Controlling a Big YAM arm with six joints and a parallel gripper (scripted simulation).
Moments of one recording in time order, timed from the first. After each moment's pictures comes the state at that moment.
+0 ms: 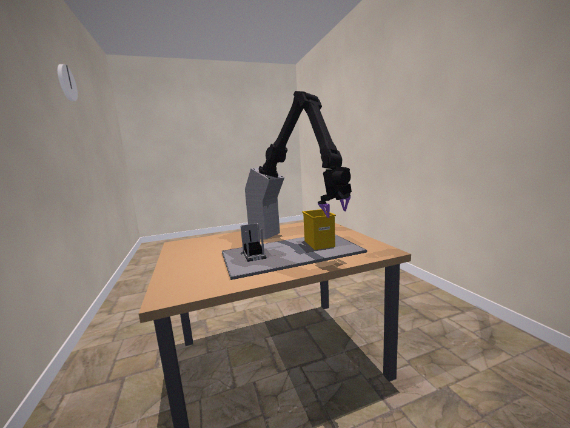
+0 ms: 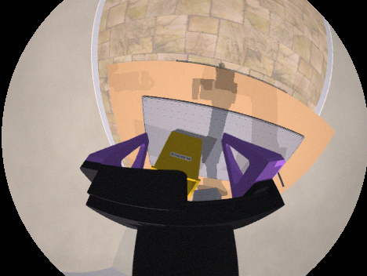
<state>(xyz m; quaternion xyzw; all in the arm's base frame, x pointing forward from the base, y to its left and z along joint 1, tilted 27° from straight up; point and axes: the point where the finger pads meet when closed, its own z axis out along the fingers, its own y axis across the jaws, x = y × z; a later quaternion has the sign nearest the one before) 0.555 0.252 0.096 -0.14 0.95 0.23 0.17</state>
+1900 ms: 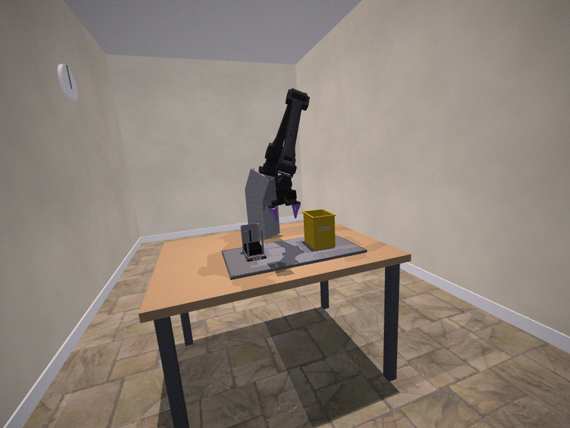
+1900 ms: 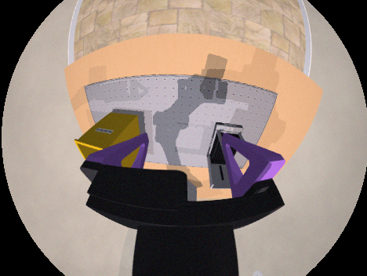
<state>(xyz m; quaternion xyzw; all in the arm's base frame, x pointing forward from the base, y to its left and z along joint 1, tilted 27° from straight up) 0.519 0.044 -0.010 -0.10 0.96 0.18 0.18</state>
